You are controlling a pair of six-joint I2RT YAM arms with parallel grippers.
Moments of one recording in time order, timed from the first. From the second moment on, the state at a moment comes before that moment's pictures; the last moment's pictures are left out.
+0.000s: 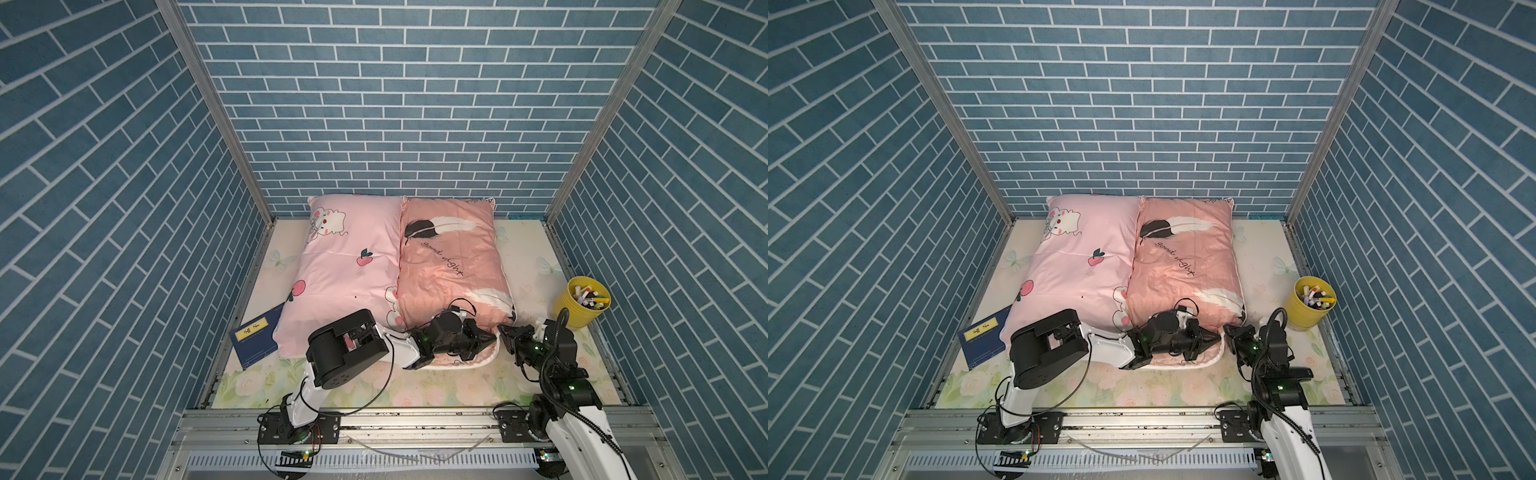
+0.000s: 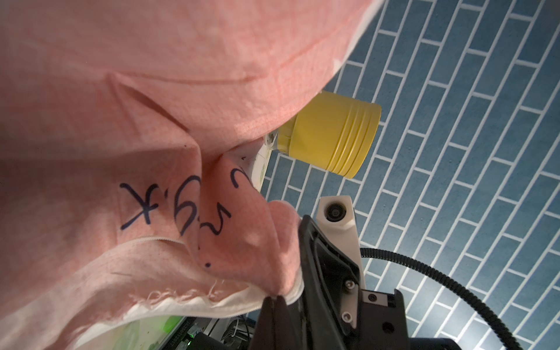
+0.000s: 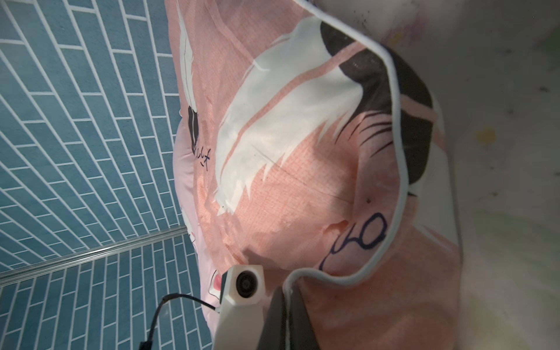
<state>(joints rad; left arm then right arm) -1.14 2.04 1.01 0.78 0.26 -1.75 0.13 0.38 0.18 -0.34 -0.35 1.32</state>
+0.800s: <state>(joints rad) -1.14 1.96 1.04 0.60 0.29 -1.56 0.08 0.55 0.52 -0.56 -0.27 0.93</state>
